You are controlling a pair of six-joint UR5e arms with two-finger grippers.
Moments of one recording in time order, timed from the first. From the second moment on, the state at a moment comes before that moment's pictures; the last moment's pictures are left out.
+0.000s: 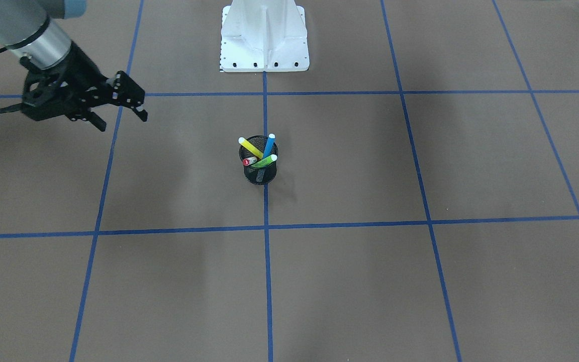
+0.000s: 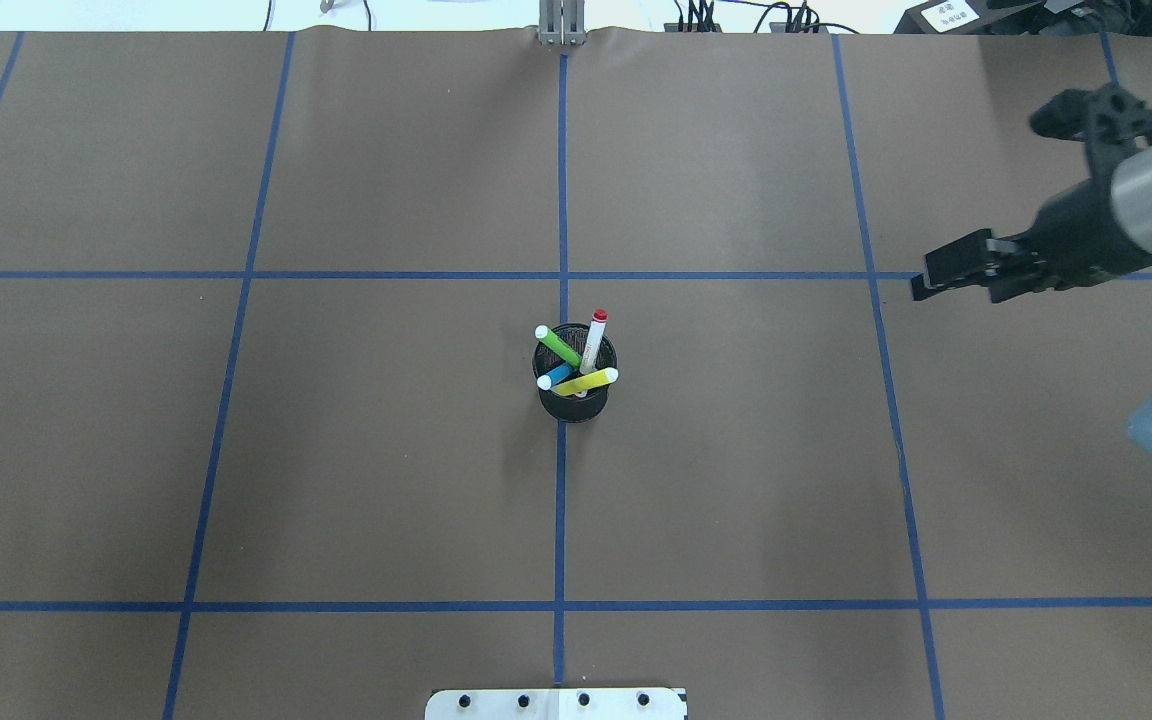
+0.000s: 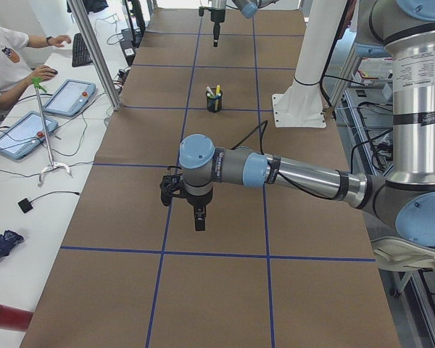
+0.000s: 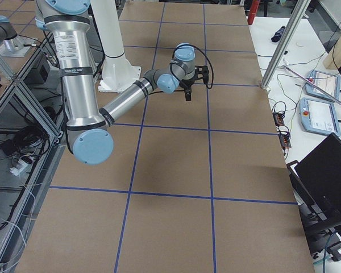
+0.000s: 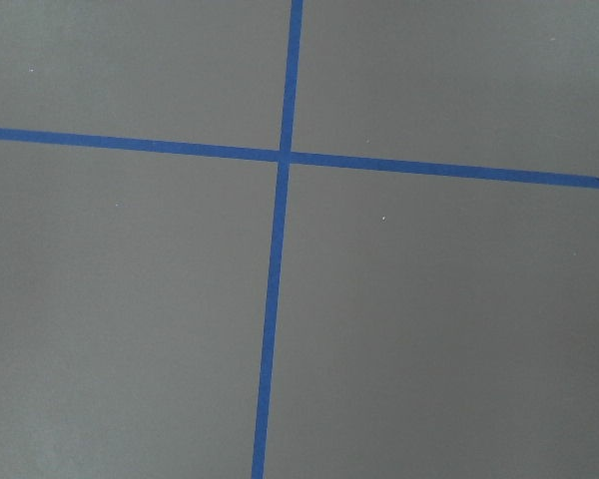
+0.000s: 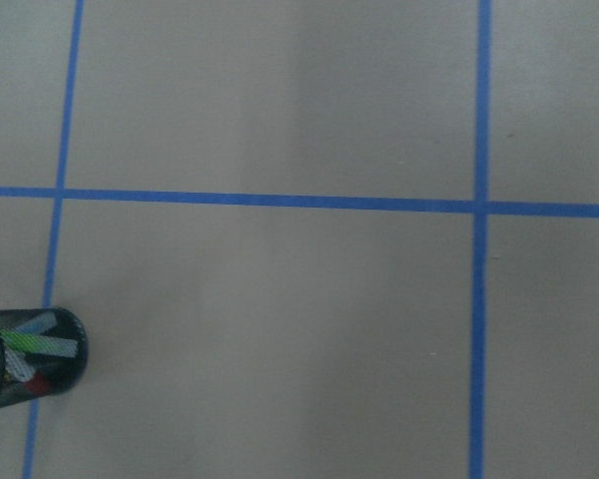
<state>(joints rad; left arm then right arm) -1.51 -1.45 -1.90 -1.49 -2.35 -0.21 0.79 -1.24 2.07 -1.46 2.14 1.12</state>
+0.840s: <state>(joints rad) -1.51 -1.45 -1.90 -1.49 -2.35 -0.22 0.42 -0.76 1.82 -1.79 1.64 1.43</state>
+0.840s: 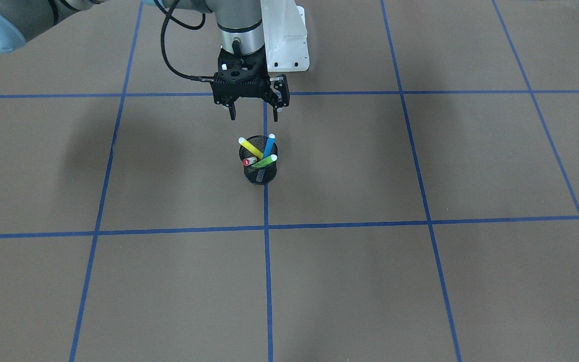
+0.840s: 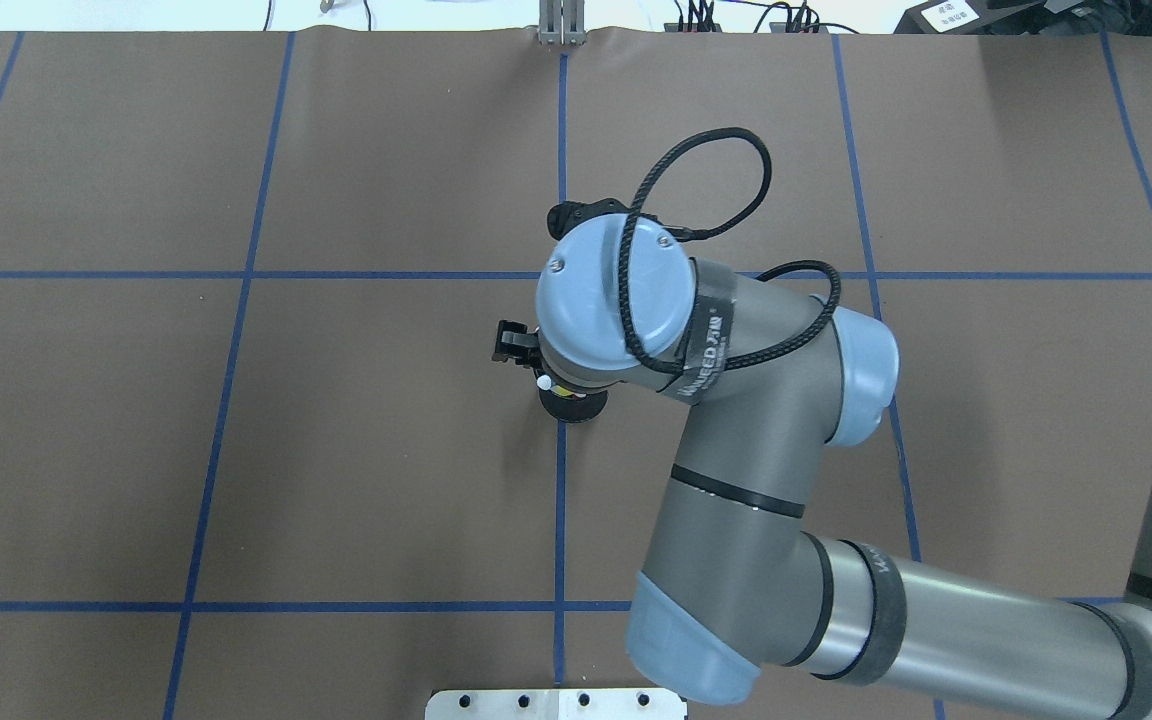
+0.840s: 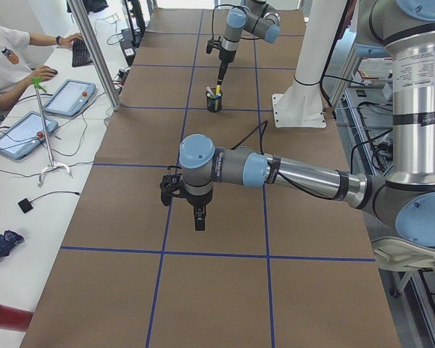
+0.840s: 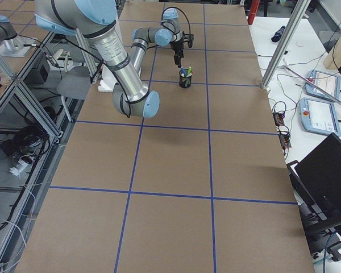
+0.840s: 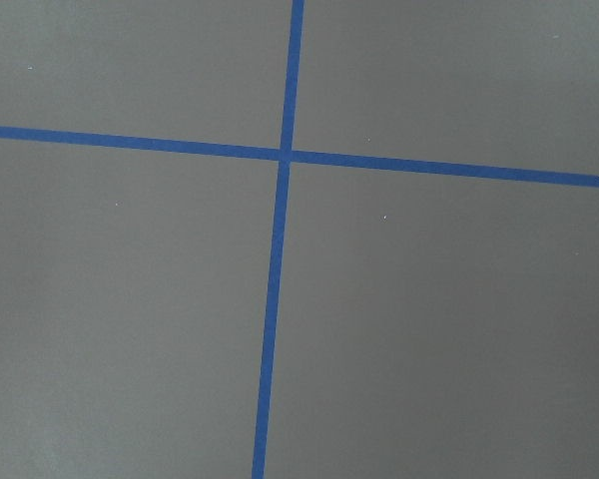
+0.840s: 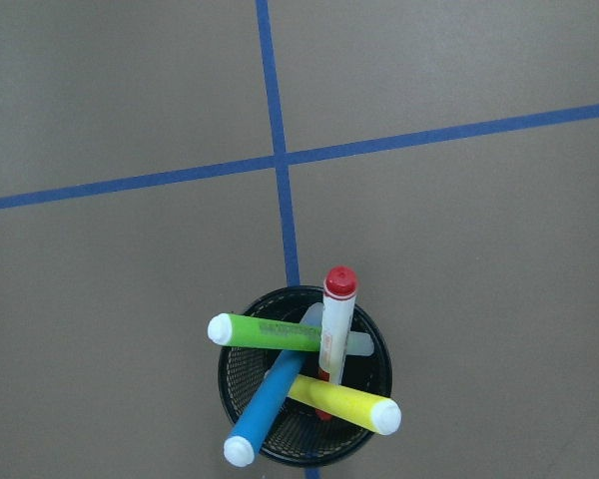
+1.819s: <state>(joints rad) -1.51 -1.45 -1.91 -1.49 -2.35 -0.21 0.33 -0.66 1.66 -1.83 1.43 1.57</state>
